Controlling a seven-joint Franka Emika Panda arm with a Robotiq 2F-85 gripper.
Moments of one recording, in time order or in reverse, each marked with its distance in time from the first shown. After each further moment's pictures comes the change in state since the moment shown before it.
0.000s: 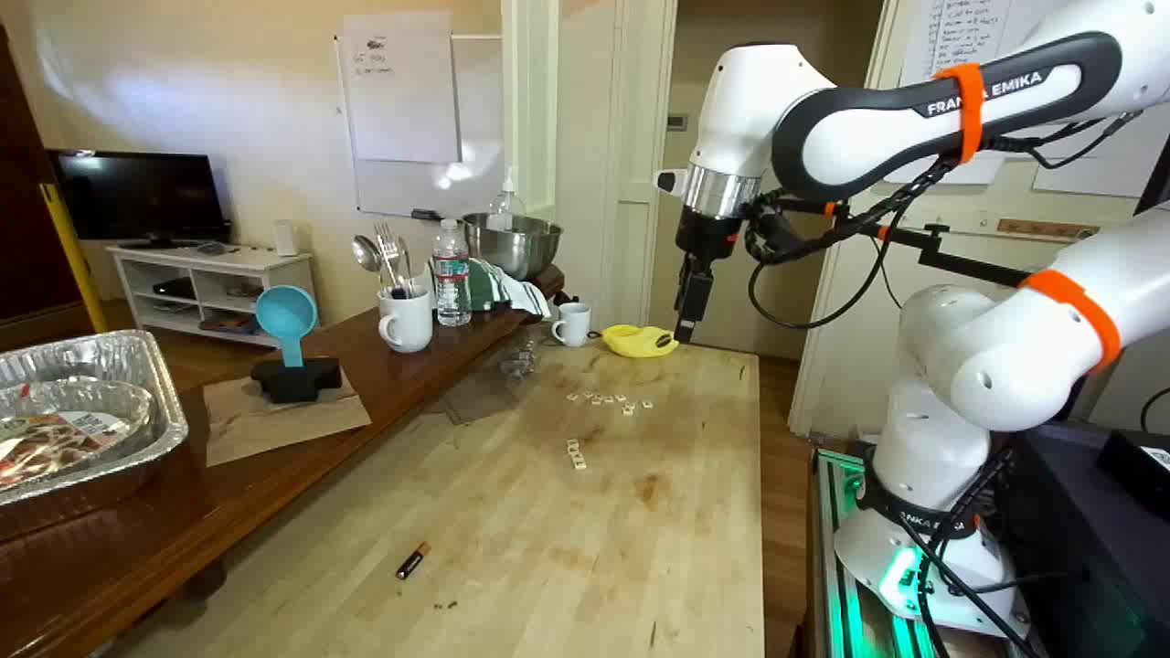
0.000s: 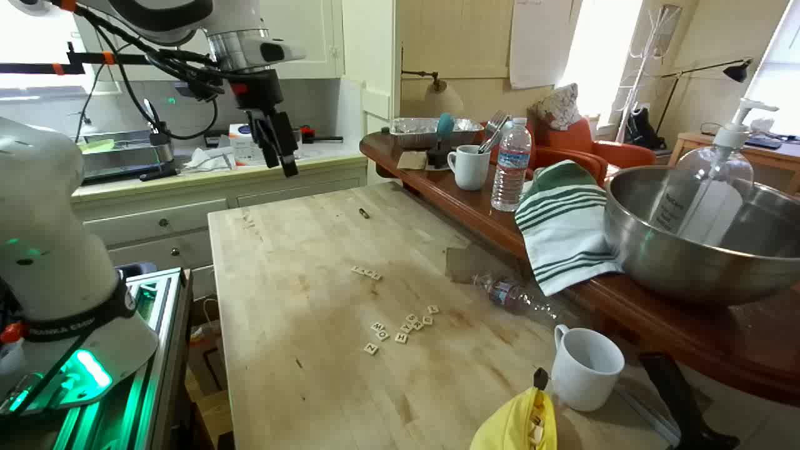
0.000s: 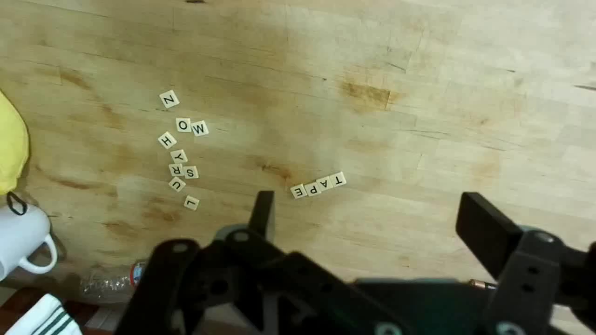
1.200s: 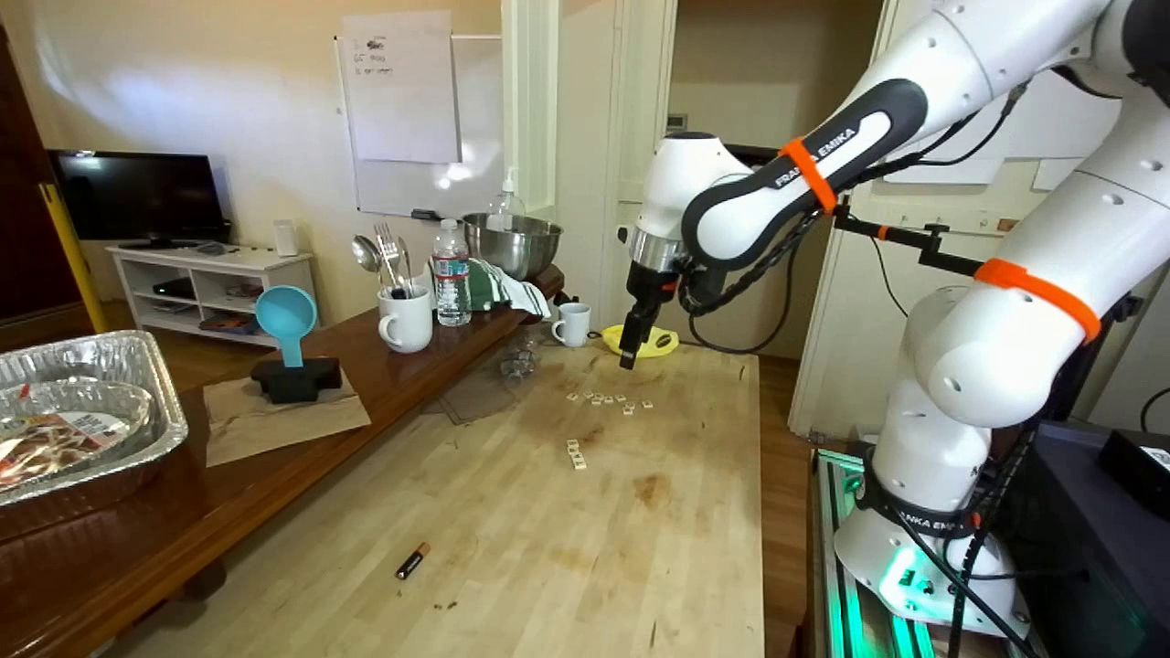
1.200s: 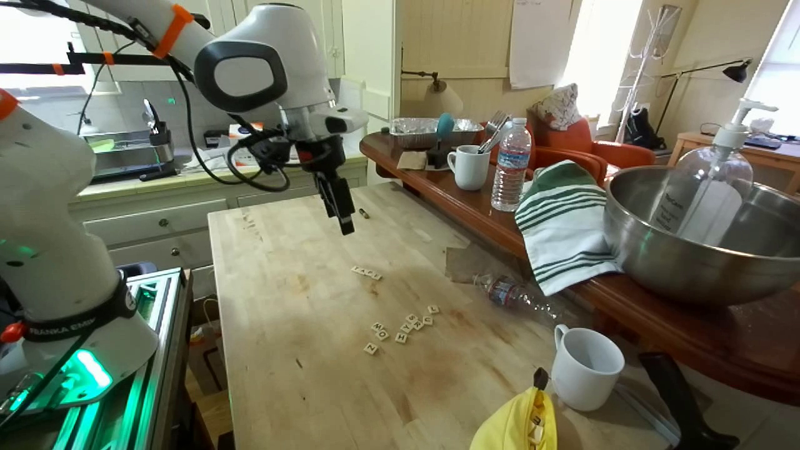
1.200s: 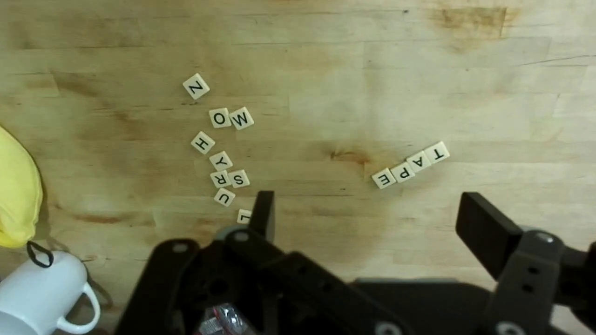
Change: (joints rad) arm -0.149 0.427 -0.045 0.032 -0.055 0.425 0.080
